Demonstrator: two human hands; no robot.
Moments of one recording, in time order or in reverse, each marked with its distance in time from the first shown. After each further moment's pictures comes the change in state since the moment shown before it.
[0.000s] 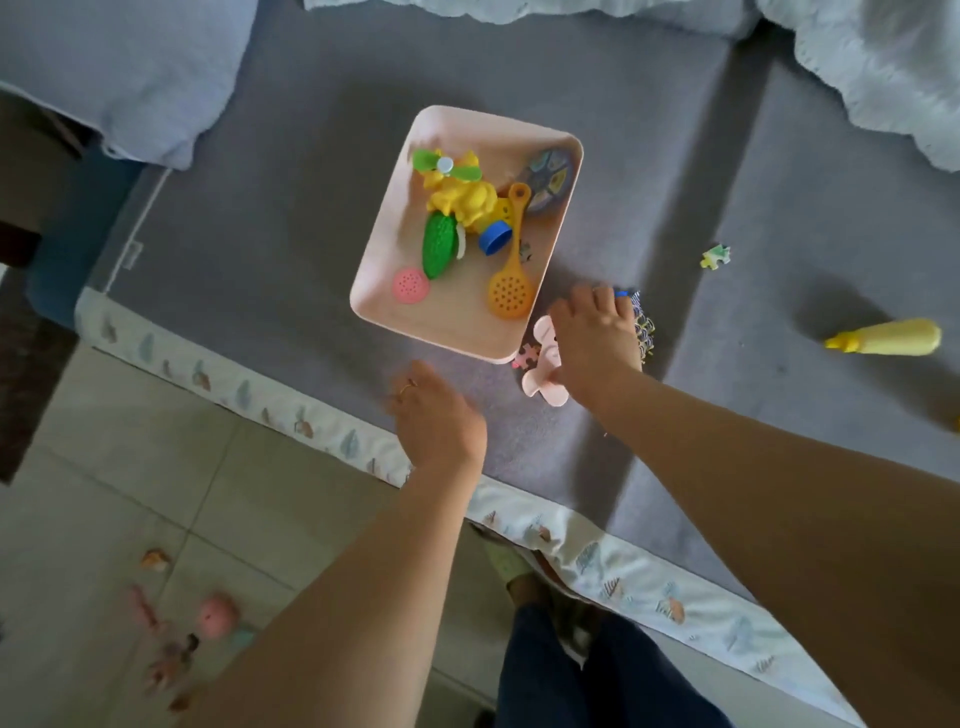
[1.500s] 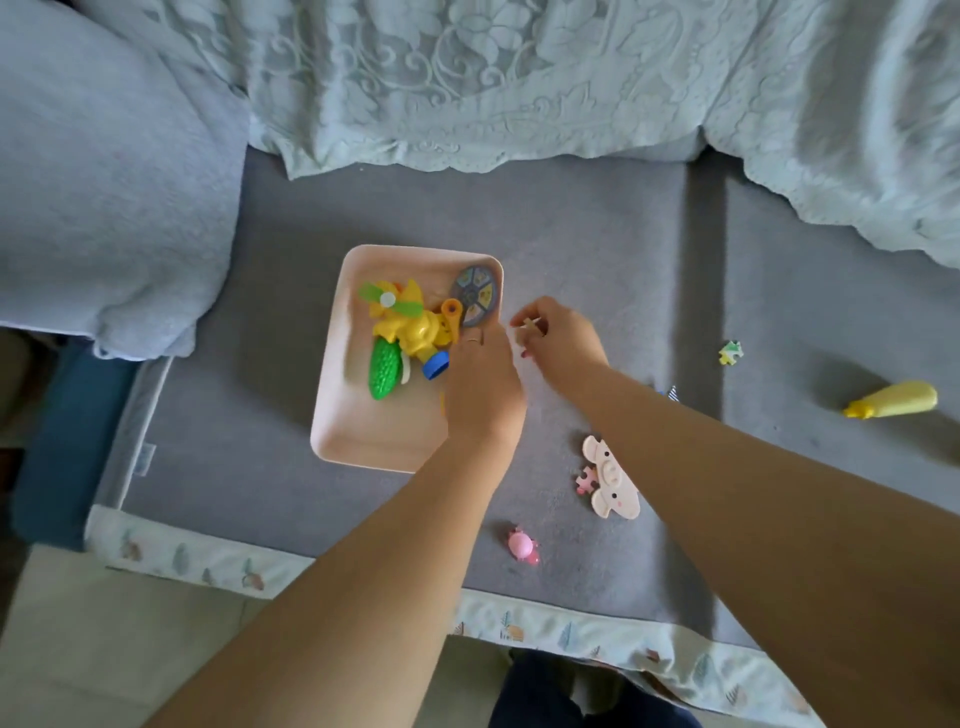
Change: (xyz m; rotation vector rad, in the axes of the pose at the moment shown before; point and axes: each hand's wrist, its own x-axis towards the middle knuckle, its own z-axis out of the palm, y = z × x) left_hand 0.156 0.082 -0.095 -0.041 -0.021 0.667; right_hand 0.130 -0.062 -0.101 1.055 0.104 0.444
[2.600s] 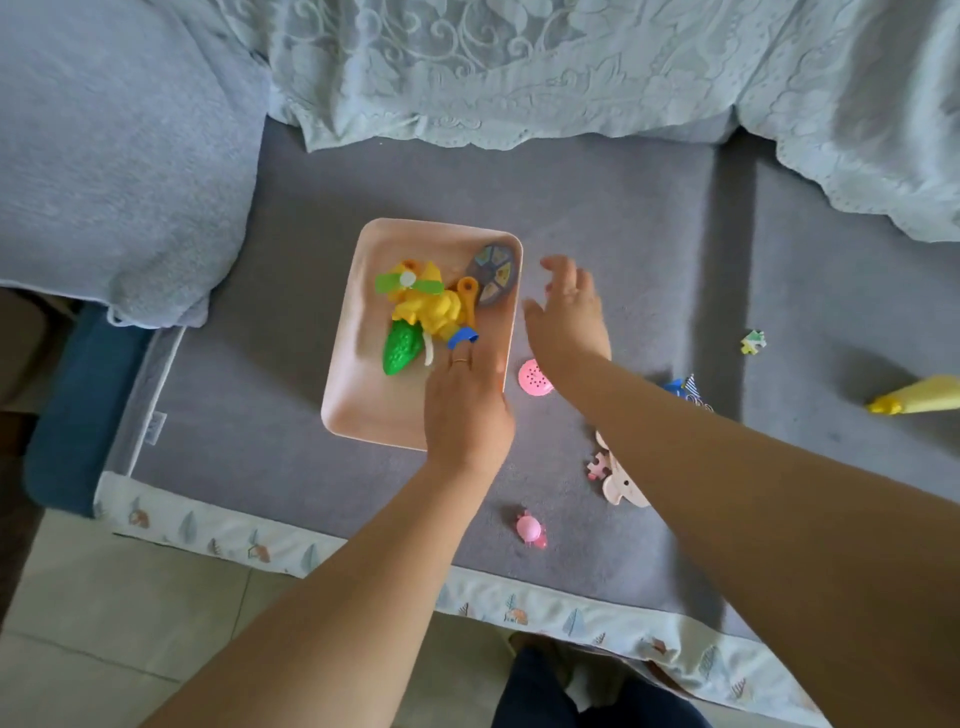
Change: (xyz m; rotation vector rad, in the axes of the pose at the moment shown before) left_hand -0.044 -0.036 -0.006 0.015 0.244 0.151; right_hand -0.003 -0.011 0.022 -0.114 0.174 -0.051
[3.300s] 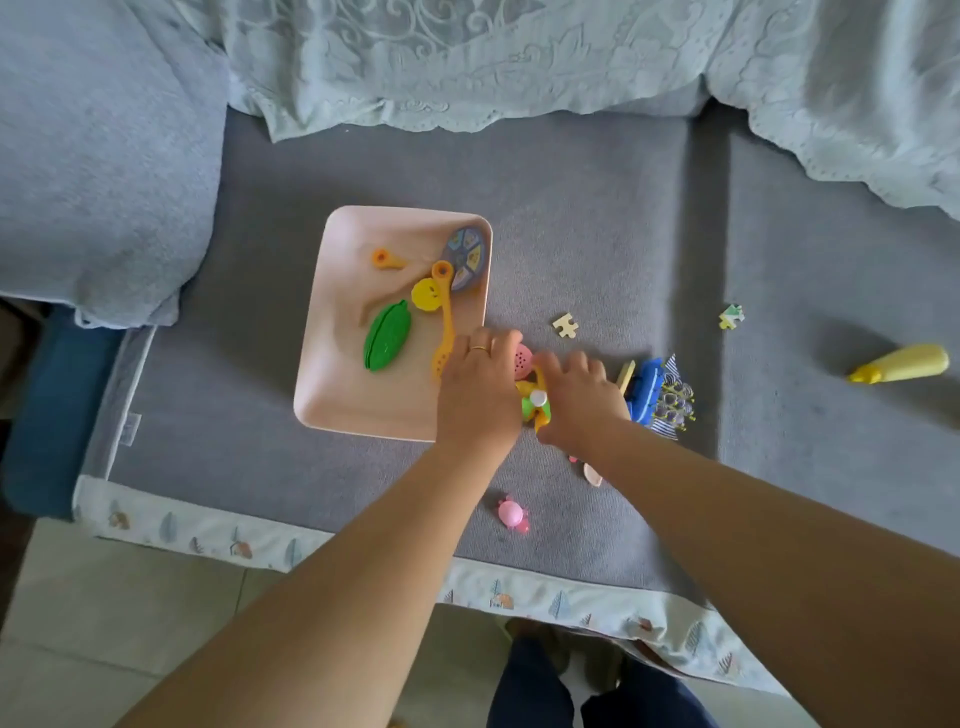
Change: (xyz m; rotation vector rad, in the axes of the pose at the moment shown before) left_hand 0.002 0.025 0.029 0.004 -0.149 0.059; right_hand -0.055 0.086 -0.005 -0.655 -0.390 -0.076
